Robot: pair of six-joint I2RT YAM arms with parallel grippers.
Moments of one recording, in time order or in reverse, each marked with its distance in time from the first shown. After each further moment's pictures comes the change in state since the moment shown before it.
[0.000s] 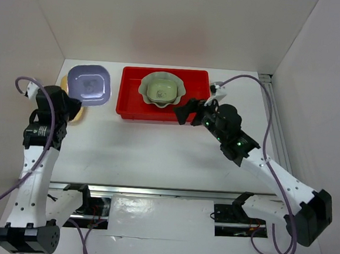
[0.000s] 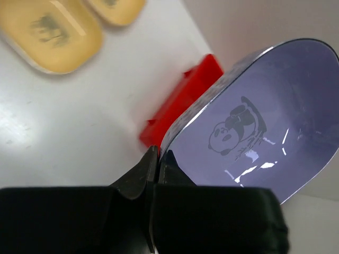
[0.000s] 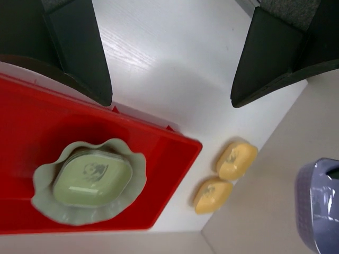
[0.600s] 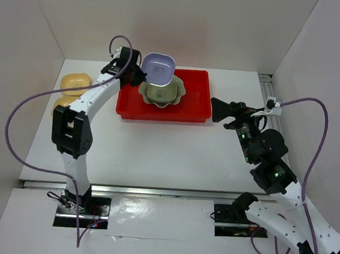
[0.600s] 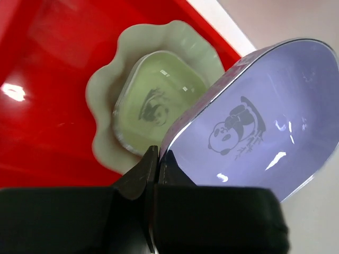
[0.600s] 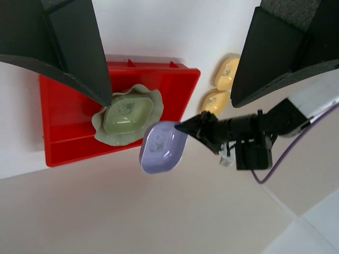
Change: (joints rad) left arm -0.372 1.003 0.671 0.164 0.101 -0.062; right arm 0.009 -0.438 -0.005 -0.114 0.399 0.072
